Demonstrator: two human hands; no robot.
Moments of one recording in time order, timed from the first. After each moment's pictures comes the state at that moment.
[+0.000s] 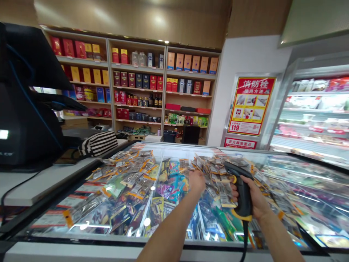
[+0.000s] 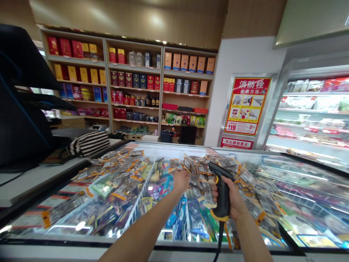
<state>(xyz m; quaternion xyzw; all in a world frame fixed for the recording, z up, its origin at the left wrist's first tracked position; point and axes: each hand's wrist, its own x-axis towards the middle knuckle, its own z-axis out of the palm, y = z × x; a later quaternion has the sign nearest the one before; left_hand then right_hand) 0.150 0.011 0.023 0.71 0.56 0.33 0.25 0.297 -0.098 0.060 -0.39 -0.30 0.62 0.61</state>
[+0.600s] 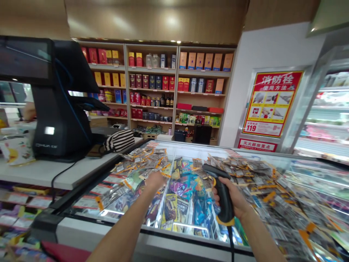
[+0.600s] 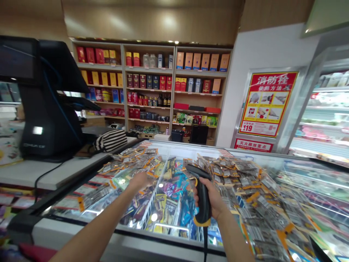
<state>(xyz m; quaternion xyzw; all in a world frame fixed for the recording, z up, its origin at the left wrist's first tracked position) -0.065 0.006 0.022 0.60 0.77 0.17 0.14 0.200 -0.078 0.047 -0.39 -0.36 0.69 0.50</state>
